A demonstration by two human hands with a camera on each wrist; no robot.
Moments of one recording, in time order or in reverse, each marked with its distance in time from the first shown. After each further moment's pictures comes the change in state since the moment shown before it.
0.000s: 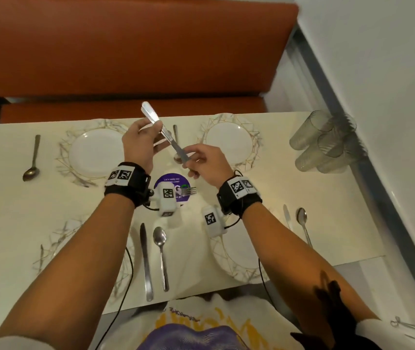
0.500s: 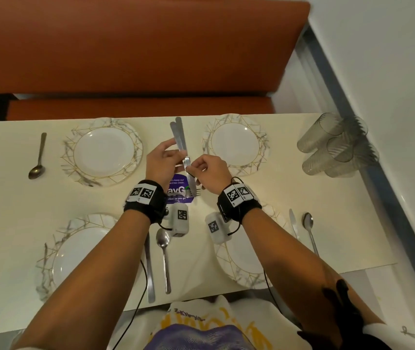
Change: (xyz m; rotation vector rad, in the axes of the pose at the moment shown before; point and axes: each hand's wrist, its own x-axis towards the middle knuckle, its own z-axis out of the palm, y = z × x) left_hand -0.013 -0.049 0.003 0.189 -0.103 -0.067; right_hand 0.012 0.025 0.016 -0.200 0.072 0.074
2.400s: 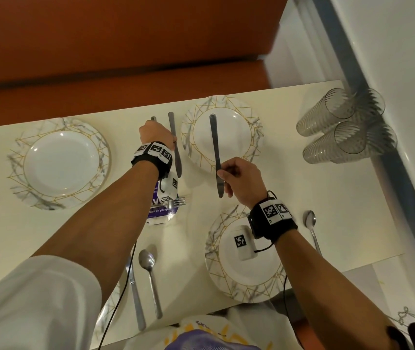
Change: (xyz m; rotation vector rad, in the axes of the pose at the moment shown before) left_hand 0.247 -0.099 0.067 0.864 0.186 -0.283; right_hand 0.016 0.086 -0.076 0.187 0.121 0.182
